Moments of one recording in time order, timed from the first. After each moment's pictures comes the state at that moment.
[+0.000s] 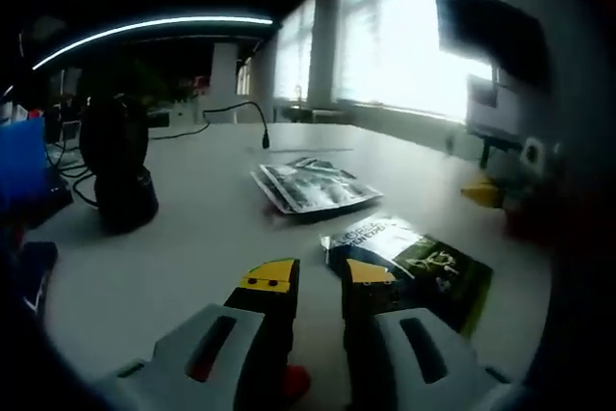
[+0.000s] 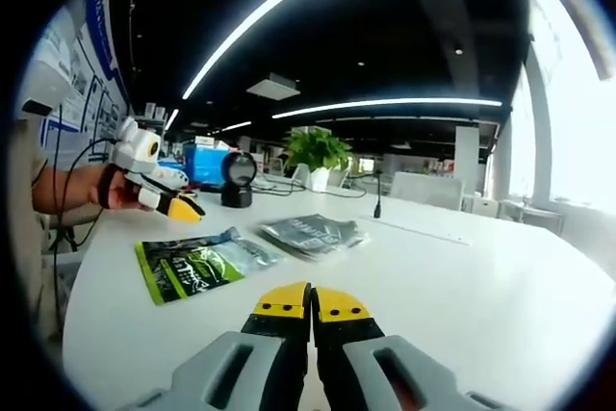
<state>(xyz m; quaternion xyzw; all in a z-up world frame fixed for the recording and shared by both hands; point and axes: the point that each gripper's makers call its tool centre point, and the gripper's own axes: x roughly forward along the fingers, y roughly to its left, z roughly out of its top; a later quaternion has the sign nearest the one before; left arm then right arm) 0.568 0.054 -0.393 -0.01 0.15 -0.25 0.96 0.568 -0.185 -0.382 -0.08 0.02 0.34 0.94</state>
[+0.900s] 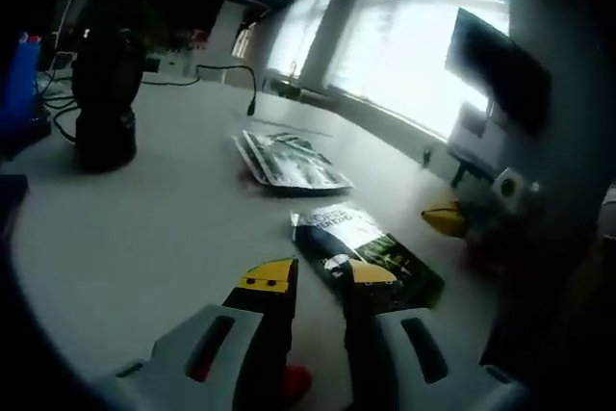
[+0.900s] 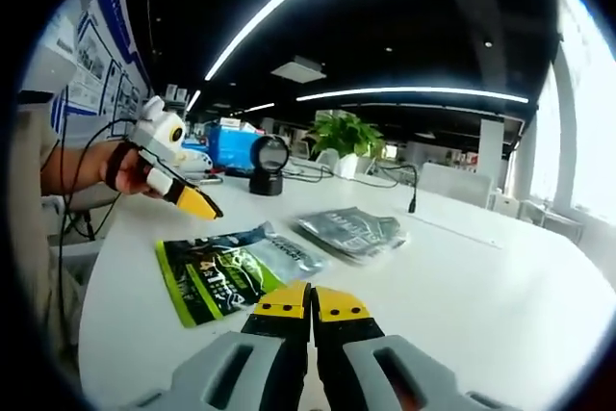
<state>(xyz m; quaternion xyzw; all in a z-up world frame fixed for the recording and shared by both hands) 0.548 0.044 -0.402 -0.12 0.23 -0.29 0.92 0.556 -0.133 -0.384 -0.11 0.06 0.39 0.91</state>
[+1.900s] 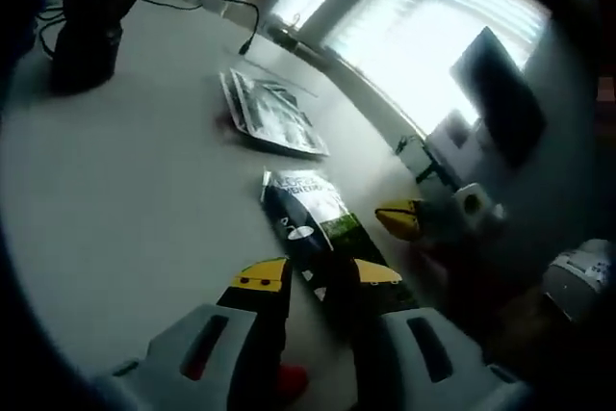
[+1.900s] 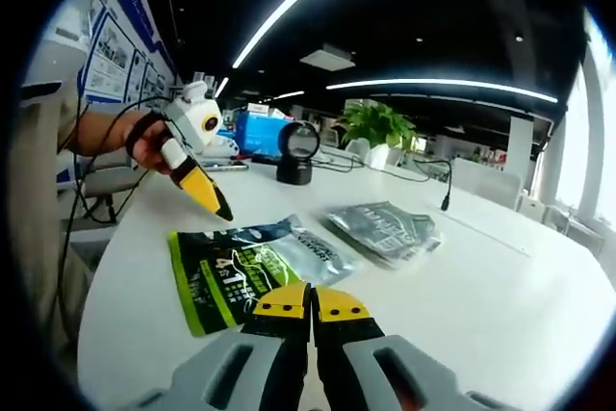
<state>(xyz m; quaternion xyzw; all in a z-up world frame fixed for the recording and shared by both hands) 0.526 0.022 -0.408 -0.22 0.35 -0.35 0.84 0.555 -0.107 -0.397 -0.15 0.08 0.45 0.88</state>
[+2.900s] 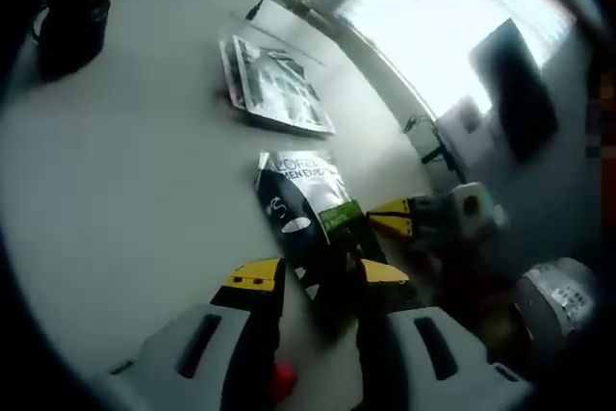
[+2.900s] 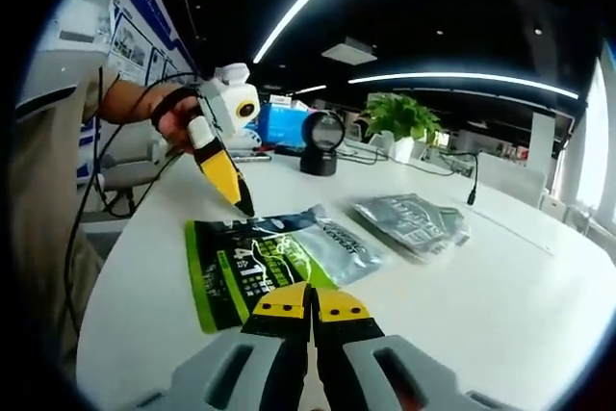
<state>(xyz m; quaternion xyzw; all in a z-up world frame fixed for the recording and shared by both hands) 0.525 0.011 -0.414 -0.21 0.43 -0.34 0.81 0.547 -0.093 -0.412 -0.15 0.10 0.49 0.85</state>
